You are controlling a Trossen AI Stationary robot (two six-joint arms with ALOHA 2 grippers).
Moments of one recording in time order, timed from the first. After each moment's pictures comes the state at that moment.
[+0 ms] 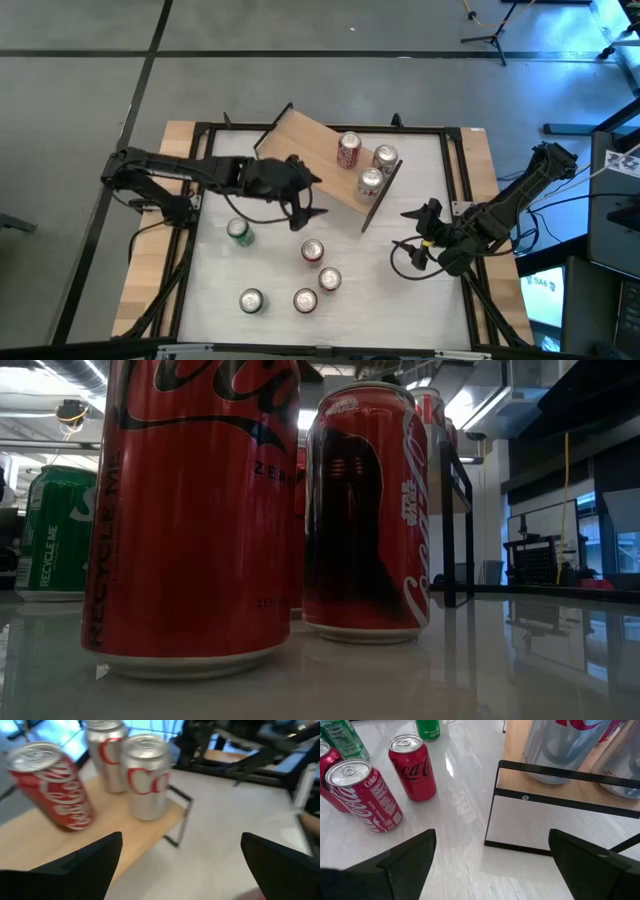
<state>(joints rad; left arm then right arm) -0.08 1.44 1.35 -0.44 -0.20 -0.23 0.75 1.02 0.77 -0.70 0.82 0.80</state>
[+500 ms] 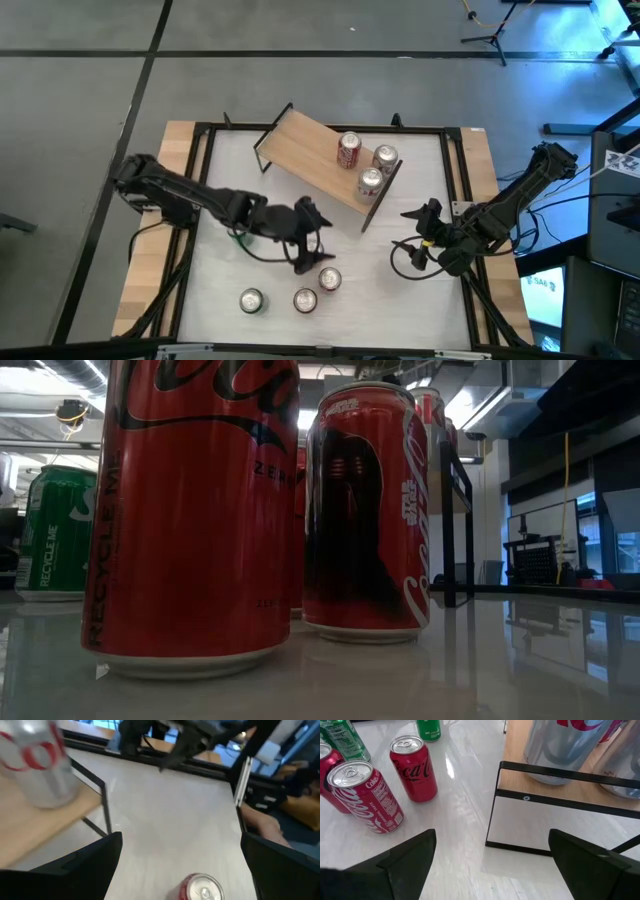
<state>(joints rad) -0.29 1.57 1.35 -0.30 -0.22 -0.39 0.75 1.02 0.77 -0.70 0.82 0.80</state>
